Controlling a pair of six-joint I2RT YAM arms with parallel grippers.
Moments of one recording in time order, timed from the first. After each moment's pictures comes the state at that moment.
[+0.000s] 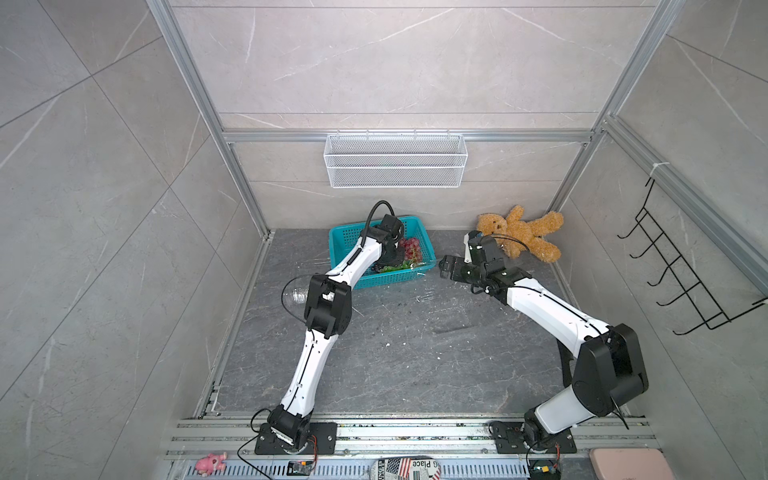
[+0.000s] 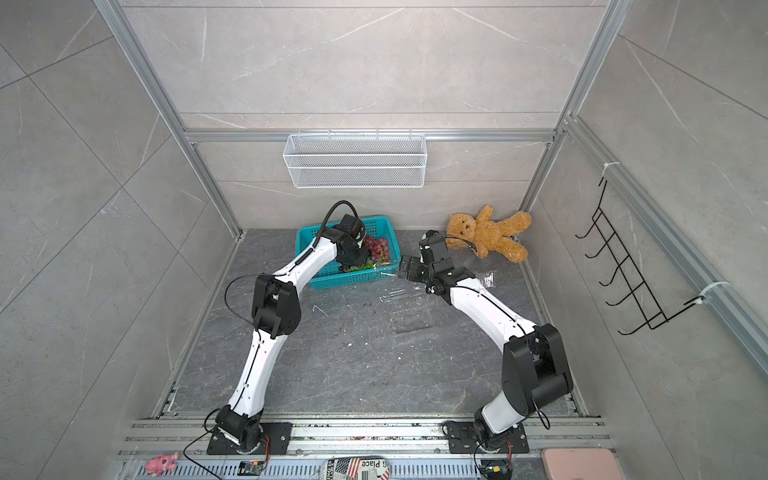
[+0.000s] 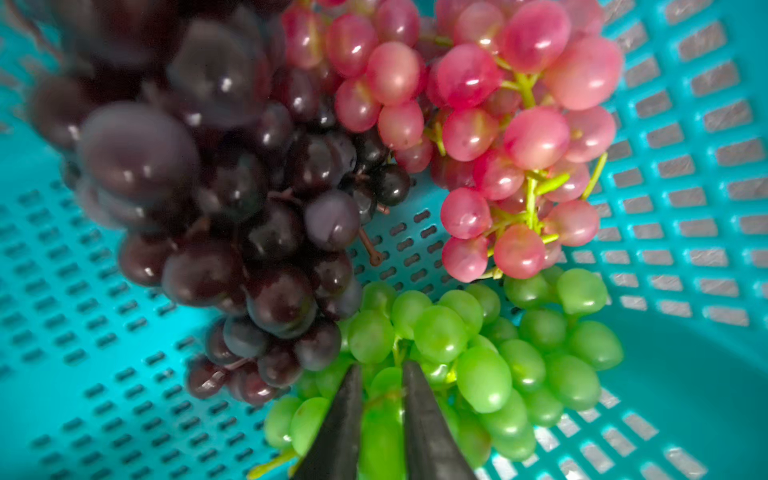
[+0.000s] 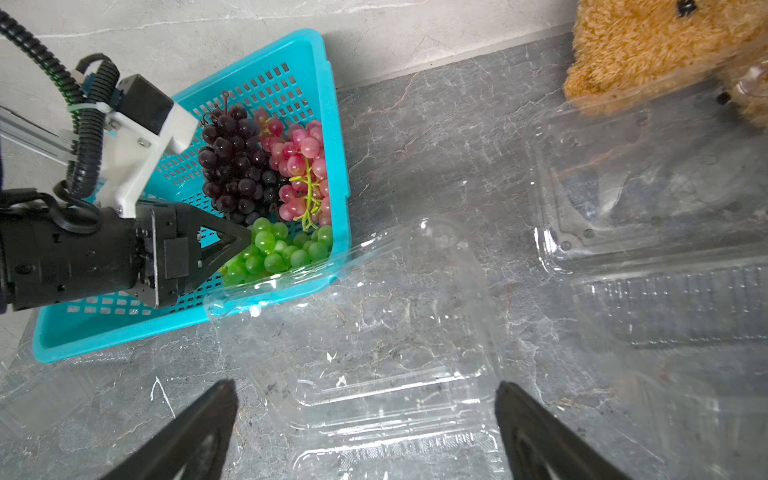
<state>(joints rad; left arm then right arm) -0.48 2.48 2.32 -0.92 0.03 -0.21 0.39 1.58 1.21 -0.33 0.04 0.45</state>
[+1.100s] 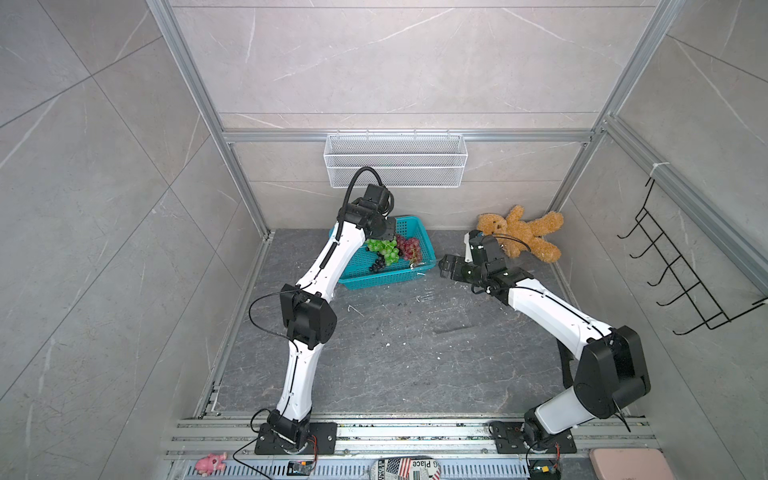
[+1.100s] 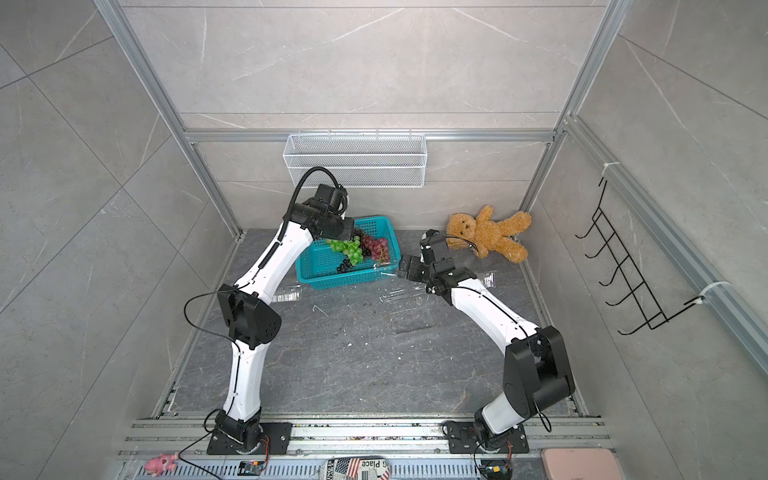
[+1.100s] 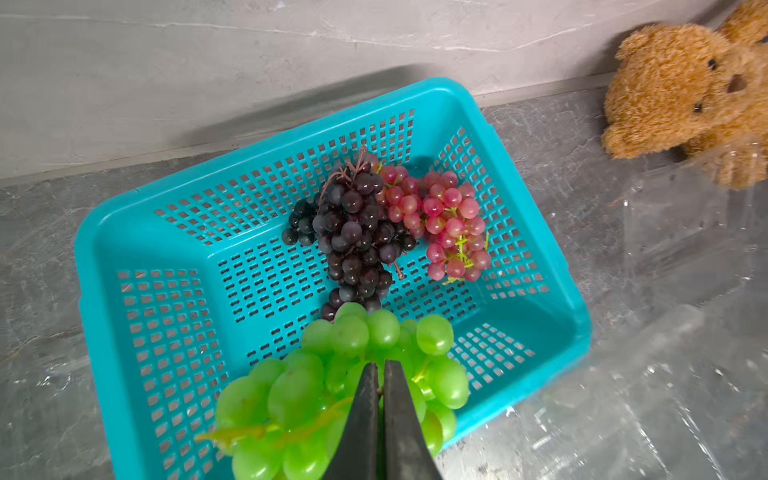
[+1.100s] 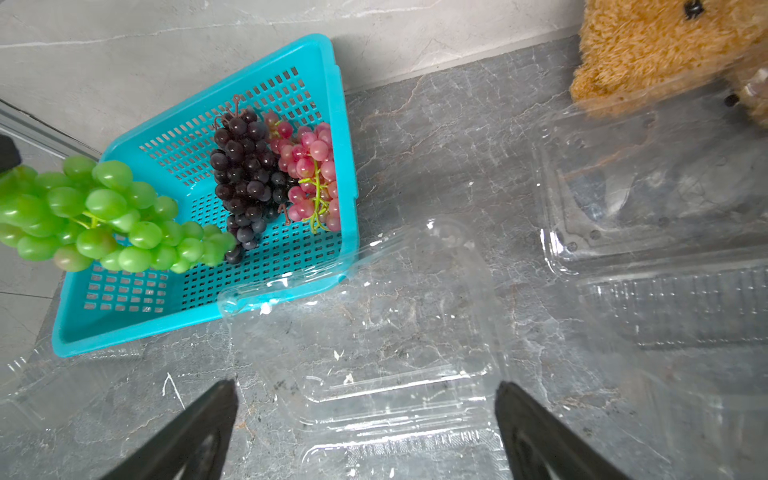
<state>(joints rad) -0.47 2.20 2.40 -1.04 -0.06 -0.18 0.39 1.55 1.21 -0.34 0.03 0.46</state>
